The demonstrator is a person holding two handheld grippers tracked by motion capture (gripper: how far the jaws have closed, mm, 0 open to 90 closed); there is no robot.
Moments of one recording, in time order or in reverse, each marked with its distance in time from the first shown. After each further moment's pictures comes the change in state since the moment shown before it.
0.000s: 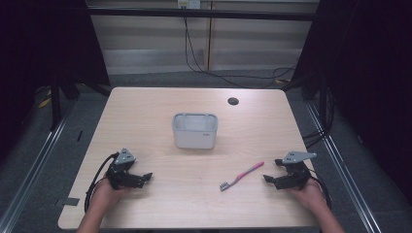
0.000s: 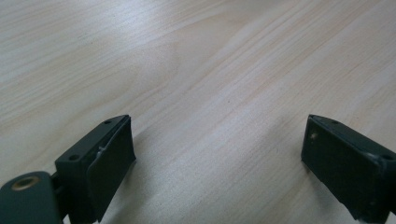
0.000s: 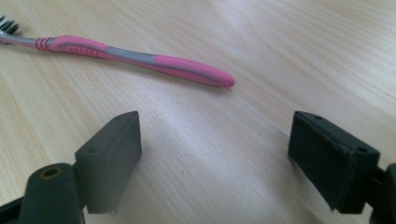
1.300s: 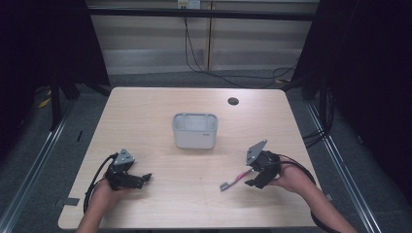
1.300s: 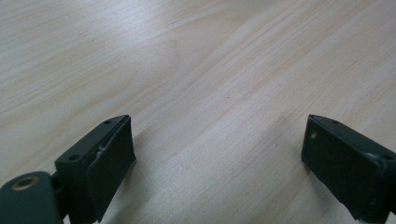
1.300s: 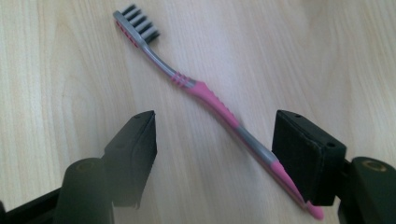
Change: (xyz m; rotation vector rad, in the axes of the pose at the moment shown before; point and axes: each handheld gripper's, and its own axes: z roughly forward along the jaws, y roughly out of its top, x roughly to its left) left arm 0.001 -0.002 -0.002 0.000 0.007 0.012; right arm 0.062 0.103 0.025 0.383 0.235 -0.473
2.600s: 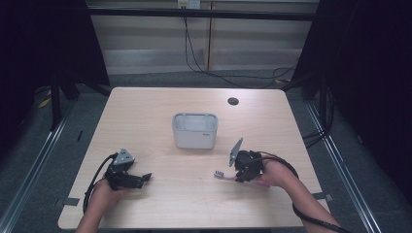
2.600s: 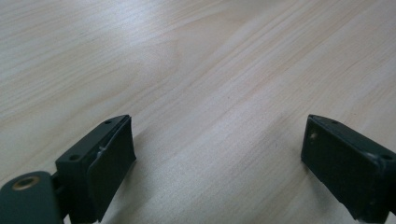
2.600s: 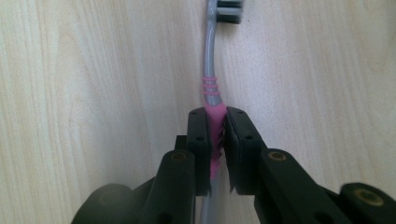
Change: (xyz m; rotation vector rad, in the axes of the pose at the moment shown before) left arm 0.001 0.000 0.000 -0.001 -0.005 -0.007; right arm -0.005 0.035 0.032 0.176 0.142 -0.011
